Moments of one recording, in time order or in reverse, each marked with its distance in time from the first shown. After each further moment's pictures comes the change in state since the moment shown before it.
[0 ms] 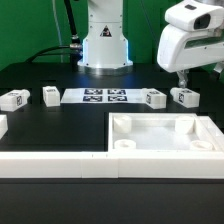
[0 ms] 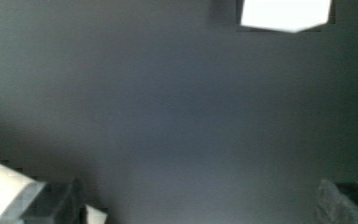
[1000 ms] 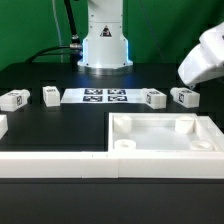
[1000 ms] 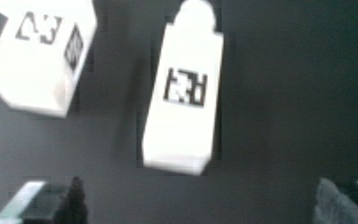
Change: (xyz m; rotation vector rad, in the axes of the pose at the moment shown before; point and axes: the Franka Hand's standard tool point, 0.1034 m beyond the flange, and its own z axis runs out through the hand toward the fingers) arm -0.031 -0.052 0.029 0.027 -0.610 -0.024
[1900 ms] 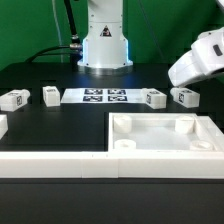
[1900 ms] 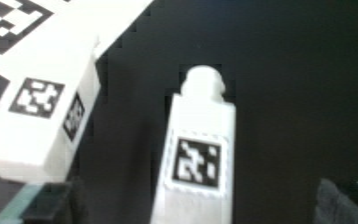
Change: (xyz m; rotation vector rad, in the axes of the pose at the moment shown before) arm -0.017 0.007 0.021 0.004 -0.065 -0.001
